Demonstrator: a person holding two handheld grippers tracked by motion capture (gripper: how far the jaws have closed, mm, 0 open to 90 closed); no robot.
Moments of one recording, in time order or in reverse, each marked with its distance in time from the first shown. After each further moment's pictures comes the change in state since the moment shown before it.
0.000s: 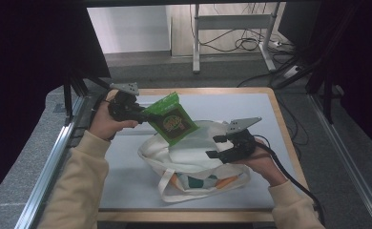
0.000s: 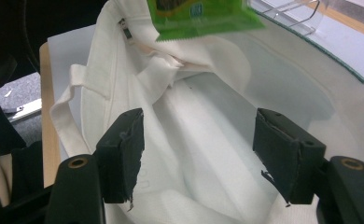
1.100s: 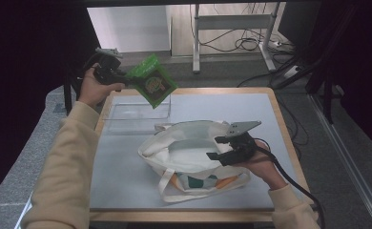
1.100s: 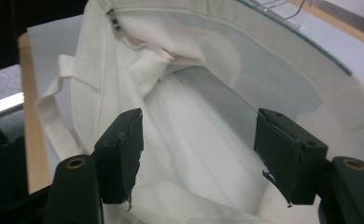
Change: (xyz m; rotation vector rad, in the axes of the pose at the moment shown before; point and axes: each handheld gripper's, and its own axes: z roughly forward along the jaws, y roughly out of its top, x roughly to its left) left arm 0.102 0.032 -0.034 -0.043 0.243 -0.082; right arm 0.009 -0.002 -0.002 0.018 -0.077 -0.031
